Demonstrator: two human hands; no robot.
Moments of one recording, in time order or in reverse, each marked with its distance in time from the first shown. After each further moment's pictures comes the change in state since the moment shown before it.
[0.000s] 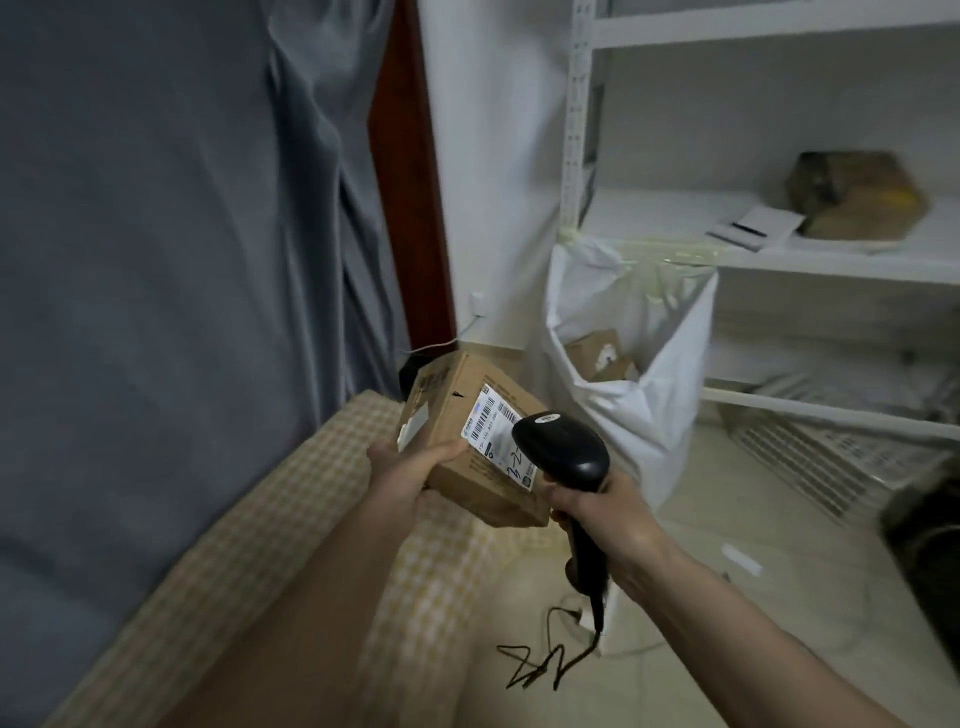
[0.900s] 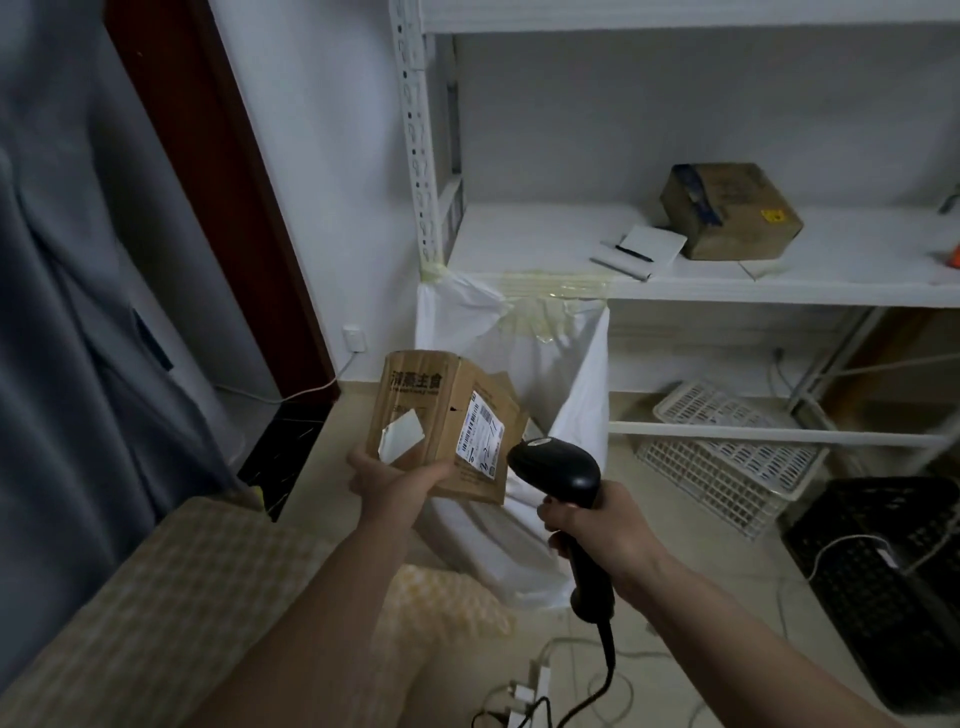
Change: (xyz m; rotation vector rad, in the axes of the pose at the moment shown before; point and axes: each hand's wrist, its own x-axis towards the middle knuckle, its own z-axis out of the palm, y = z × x) left_hand 0.219 0.021 0.262 0.262 0.002 0.096; right_hand 0.258 -0.020 -0.154 -0.045 0.212 0.161
